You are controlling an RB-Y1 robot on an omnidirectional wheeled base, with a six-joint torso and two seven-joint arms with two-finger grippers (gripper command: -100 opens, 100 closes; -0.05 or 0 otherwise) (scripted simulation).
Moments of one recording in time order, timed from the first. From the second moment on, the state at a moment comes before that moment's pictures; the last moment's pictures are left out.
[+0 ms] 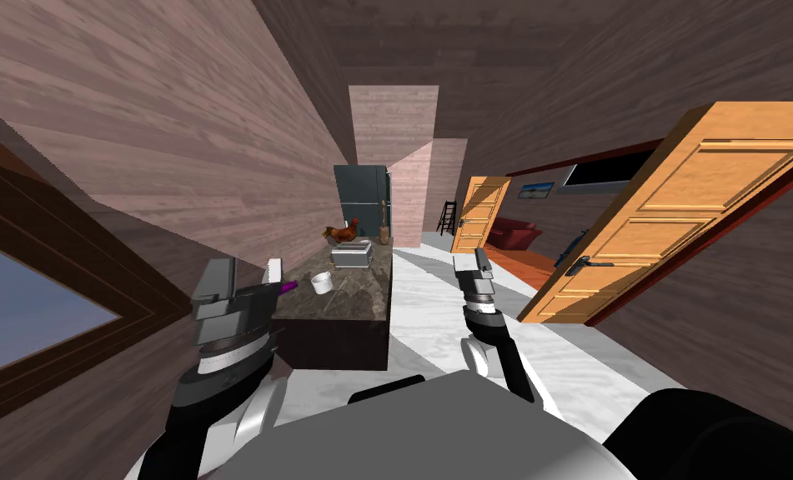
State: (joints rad) left arm 0.47 0.05 0.02 -2.40 -0.08 -0.62 -0.08; right arm 0.50 -0.02 -0.07 -2.31 -0.01 -0.55 -0.06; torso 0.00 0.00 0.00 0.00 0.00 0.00
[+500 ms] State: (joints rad) left arm 0.54 0.18 0.00 -2.35 -0.06 -0.58 -0.09; right arm 0.50 -0.02 -0.07 -2.31 -0.01 -0.55 -0.06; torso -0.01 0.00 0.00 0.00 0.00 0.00
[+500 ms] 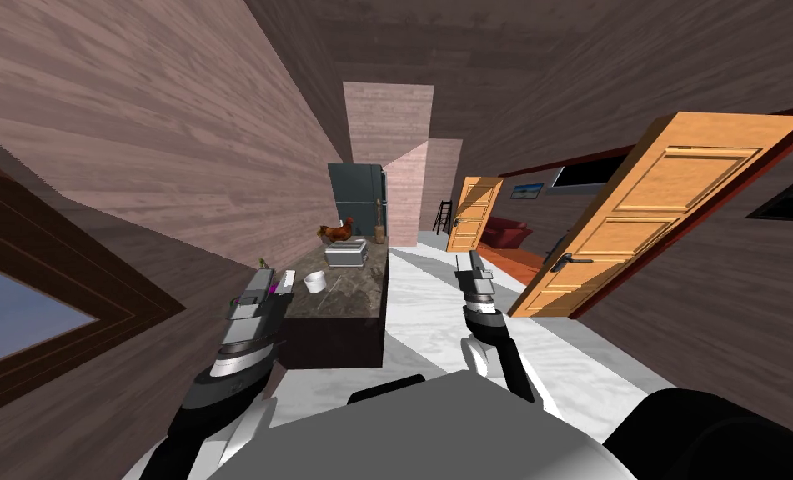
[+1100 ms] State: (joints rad) left arm 0.62 0.34 0.00 -2.31 -0.02 -0.53 -0.09; right arm 0.50 -0.02 -0.07 -2.31 -0.01 -0.55 -0.06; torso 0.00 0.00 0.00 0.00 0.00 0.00
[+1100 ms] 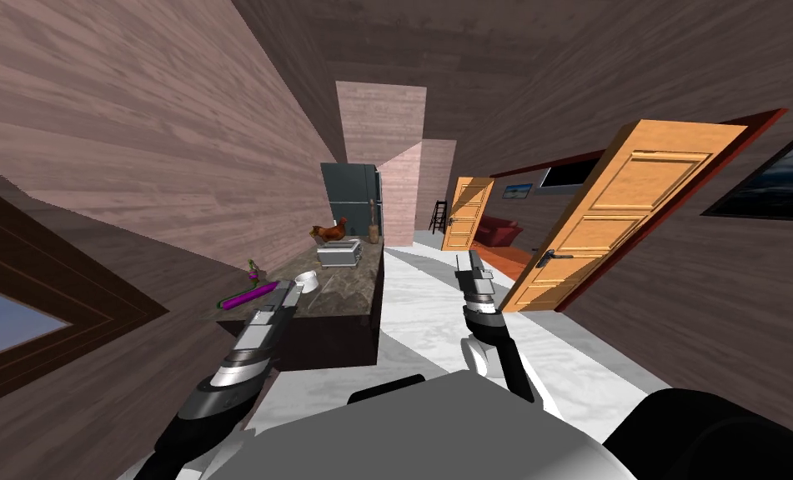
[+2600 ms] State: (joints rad) left arm 0.87 0.78 -0.01 -2.14 0.07 -0.41 -0.07; right arm 0.50 -0.02 -0.07 -2.31 -0.01 -0.55 -0.06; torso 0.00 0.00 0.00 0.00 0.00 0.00
